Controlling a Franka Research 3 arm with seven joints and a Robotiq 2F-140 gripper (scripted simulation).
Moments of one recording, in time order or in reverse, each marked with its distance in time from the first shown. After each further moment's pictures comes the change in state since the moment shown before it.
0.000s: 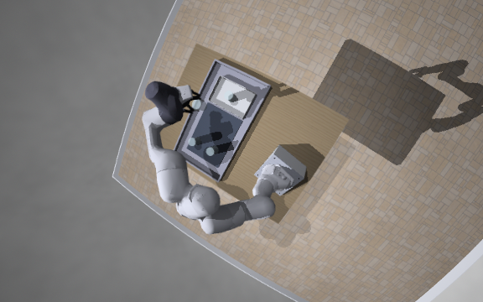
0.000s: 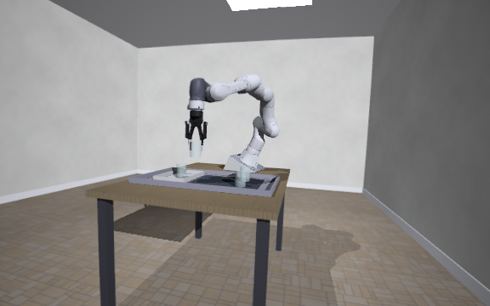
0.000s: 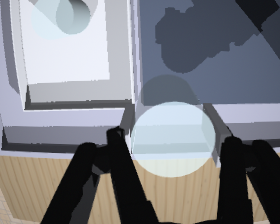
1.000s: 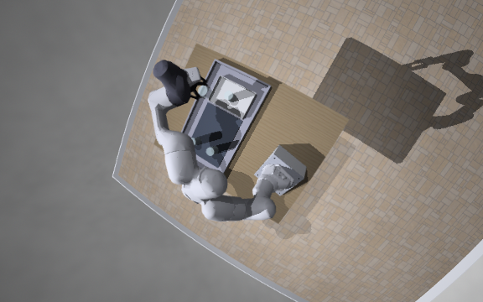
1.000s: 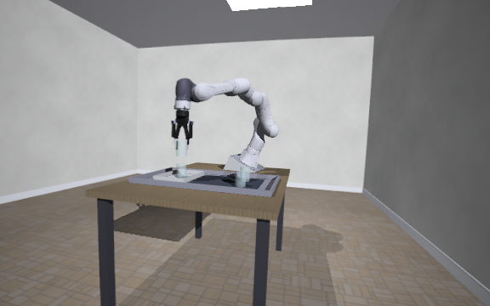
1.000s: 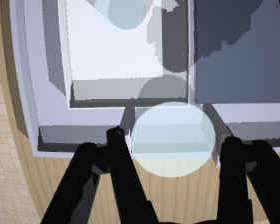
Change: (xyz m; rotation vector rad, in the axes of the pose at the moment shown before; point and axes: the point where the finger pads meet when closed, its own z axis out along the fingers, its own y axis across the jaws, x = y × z) arm -0.002 -0.089 0.000 0.003 -0.003 -0.002
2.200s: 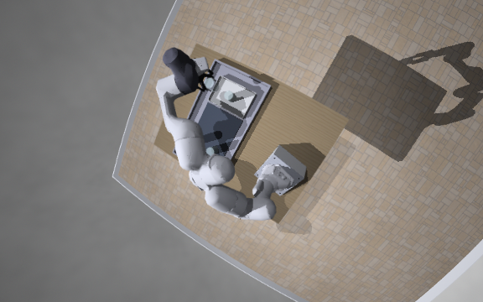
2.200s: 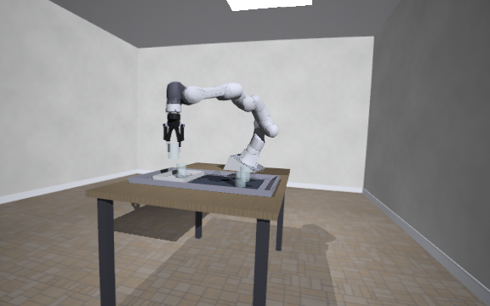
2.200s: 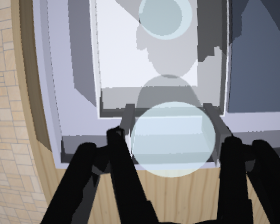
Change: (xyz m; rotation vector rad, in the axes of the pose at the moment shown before) arm 0.007 -0.057 0.018 -0.010 0.016 -0.002
